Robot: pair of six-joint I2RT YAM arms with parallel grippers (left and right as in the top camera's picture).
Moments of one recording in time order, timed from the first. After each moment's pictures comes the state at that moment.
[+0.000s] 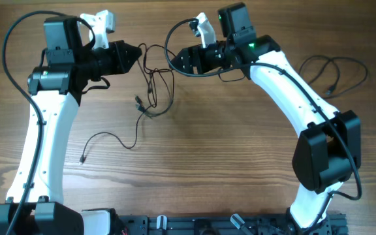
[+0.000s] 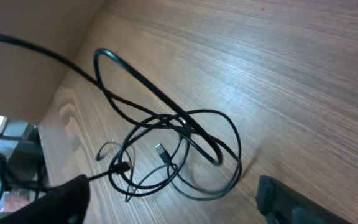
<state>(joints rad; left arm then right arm) 0.01 1.50 1.36 -0.63 0.70 -0.22 0.41 1.96 1.64 -0.55 -0.72 0.14</state>
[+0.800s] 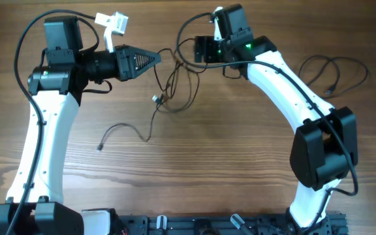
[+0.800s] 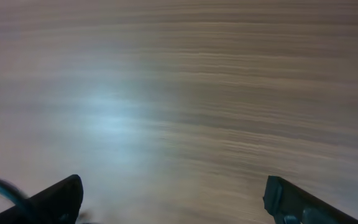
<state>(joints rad) 0.01 1.50 1.36 -0.63 1.15 -0.18 0.40 1.99 1.63 -0.55 0.06 0.35</state>
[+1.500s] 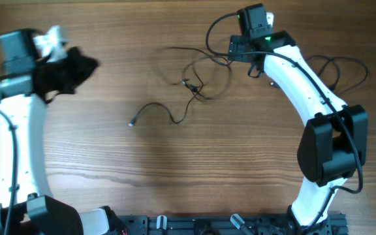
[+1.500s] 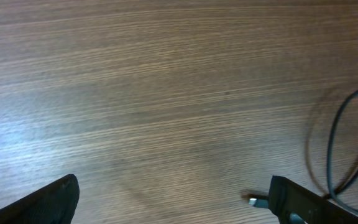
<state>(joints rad) 0.32 1.51 1.36 -0.81 0.59 -0.39 0.29 1.99 1.63 -0.70 0.31 0.37</state>
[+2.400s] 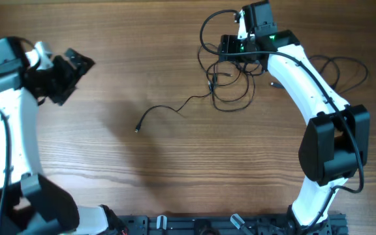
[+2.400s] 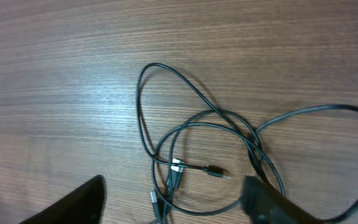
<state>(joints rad) 0.35 1.60 1.36 -0.87 0.54 -0.42 0.27 1.99 1.63 -0.64 -0.13 0.31</state>
